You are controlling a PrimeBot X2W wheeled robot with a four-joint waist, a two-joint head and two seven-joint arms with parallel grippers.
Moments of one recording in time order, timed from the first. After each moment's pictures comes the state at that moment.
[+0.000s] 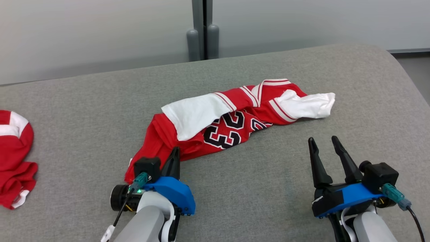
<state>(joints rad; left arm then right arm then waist) -0.45 0.05 -0.57 0.77 -0.58 0.08 -0.26 -0.22 -0.05 0.07 0.36 0.25 0.13 -0.26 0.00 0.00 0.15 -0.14</state>
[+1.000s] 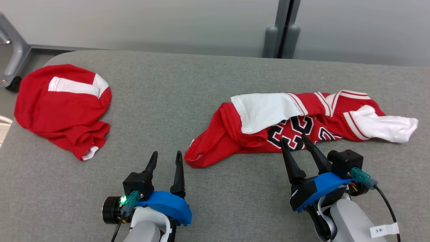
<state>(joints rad) -0.26 0.05 -0.42 0.52 -0.42 0.12 -0.26 -0.36 -0.06 0.22 0.56 0.29 0.13 -0.26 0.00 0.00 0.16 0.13</state>
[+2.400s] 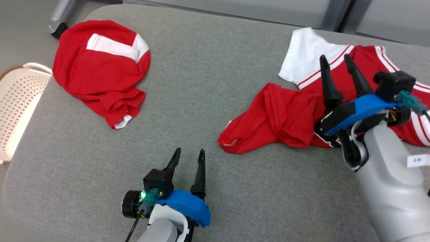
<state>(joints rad) -0.29 0.05 -0.57 0.48 -0.51 0.14 -0.26 -0.76 -0.17 0.15 0.76 0.38 0.13 -0.26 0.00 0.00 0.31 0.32</state>
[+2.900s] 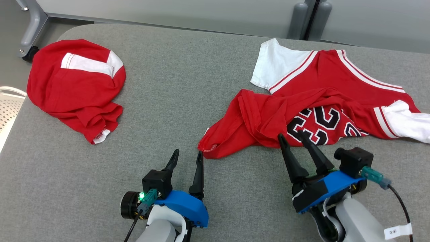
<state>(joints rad) -0.29 0.05 -0.56 0.50 -0.49 0.13 -0.26 -0.37 -0.17 0.37 0.45 0.56 0.13 -0.26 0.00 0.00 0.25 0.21</state>
